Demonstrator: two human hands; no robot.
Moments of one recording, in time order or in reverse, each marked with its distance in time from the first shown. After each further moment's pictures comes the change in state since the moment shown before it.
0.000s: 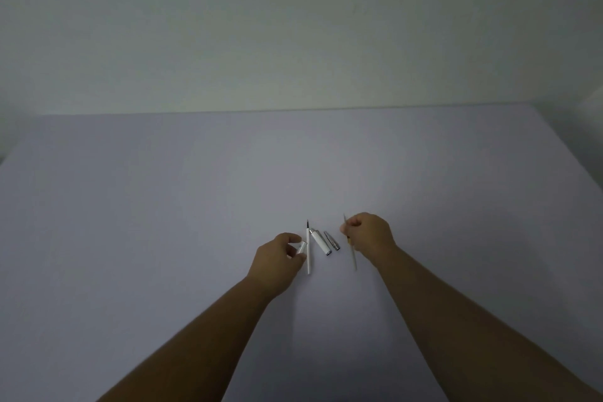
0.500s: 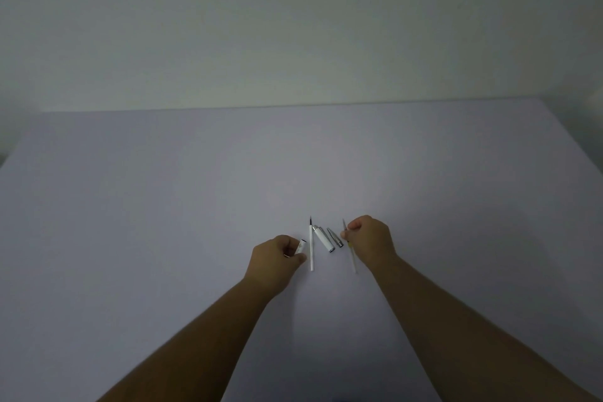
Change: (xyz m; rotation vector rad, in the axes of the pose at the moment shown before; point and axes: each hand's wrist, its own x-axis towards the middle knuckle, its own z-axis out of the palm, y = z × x) left_hand -0.002 -0.009 0.000 -0.041 0.066 -0.045; right_hand -0.007 0.006 0.015 -0.011 0.116 0.008
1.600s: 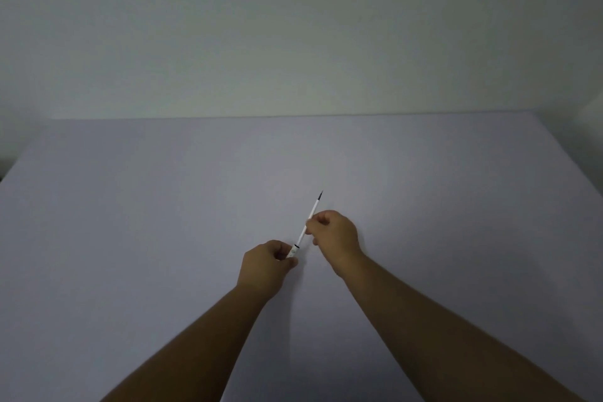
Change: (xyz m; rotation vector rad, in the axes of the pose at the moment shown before) left_hand -0.005 -0.001 -0.010 0.022 0.074 -0.071; right_hand -0.037 -0.064 0.020 0.347 -0.095 -0.055
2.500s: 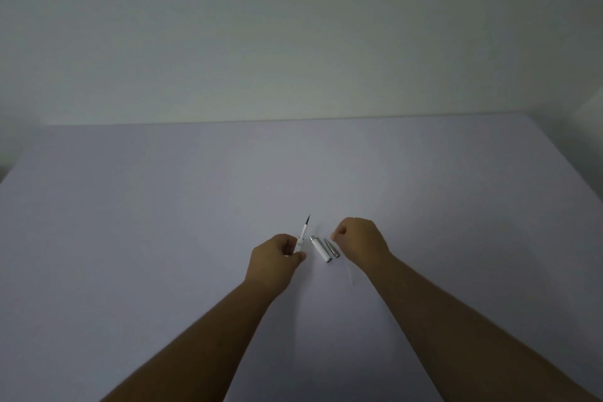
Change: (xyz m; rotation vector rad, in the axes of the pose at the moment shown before) left_hand 0.001 0.021 0.003 -0.092 -0.039 0.066; right_hand 0.025 0.022 -0.047 -0.630 -0.032 -0.080
